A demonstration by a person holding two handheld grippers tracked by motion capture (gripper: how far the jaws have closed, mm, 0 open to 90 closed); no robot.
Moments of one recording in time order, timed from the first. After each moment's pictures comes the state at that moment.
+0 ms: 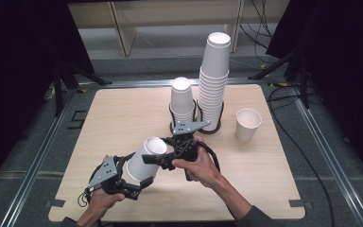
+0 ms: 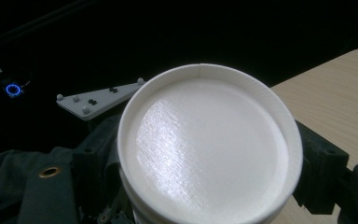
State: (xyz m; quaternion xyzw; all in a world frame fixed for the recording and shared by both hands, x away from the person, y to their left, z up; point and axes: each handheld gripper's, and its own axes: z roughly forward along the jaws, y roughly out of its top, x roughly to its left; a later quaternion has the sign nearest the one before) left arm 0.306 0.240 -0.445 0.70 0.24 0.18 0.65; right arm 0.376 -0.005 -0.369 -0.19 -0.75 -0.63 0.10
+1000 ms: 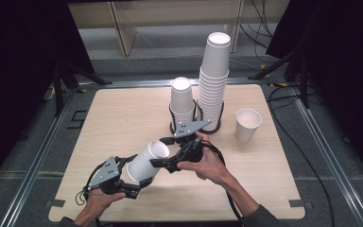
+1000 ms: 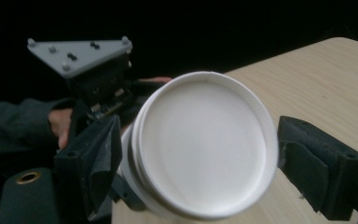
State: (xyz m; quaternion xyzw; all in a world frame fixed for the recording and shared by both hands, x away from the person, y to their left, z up) left arm 0.307 0.244 -0.444 0.74 0.23 0.18 0.60; right arm 0.375 -0.020 -0.361 -0.15 -0.82 -0.56 0.03
